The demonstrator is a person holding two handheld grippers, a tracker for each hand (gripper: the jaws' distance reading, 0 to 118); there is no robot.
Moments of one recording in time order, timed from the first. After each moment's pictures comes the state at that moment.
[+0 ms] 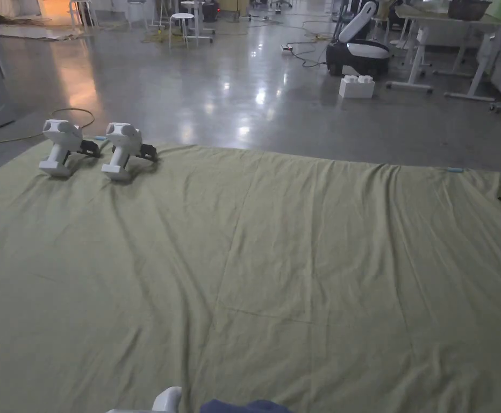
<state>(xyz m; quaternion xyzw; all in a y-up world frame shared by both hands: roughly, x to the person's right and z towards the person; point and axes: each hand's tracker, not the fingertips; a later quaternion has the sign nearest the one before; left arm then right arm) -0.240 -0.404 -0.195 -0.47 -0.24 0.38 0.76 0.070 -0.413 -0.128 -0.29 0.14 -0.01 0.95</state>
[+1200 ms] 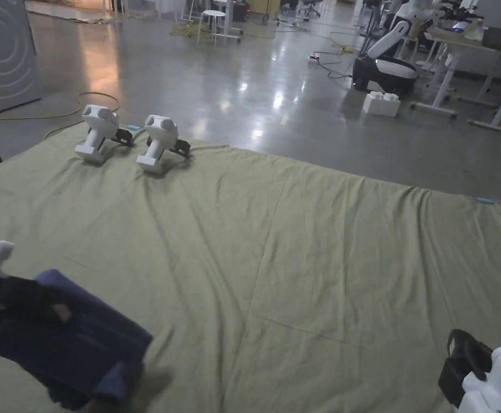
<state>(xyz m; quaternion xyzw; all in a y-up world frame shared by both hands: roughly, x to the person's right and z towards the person) -0.589 -0.243 -0.209 -0.49 -0.15 0.32 0.80 0.103 -0.236 -0.212 -0.12 0.05 0.05 0.99</state>
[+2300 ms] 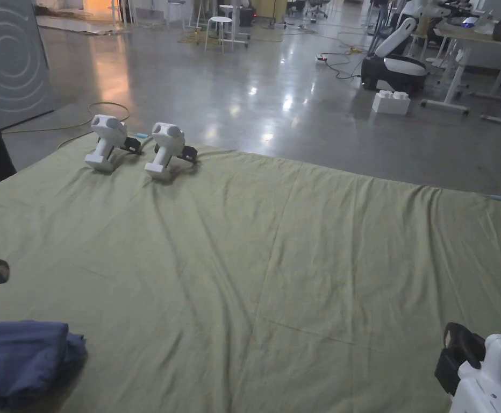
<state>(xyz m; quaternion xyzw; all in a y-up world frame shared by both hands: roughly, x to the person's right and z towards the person) -0.582 -0.195 -0.175 -0.36 0.14 0.18 0.91 0.099 -0.244 -0.230 -0.14 0.06 0.03 0.99</state>
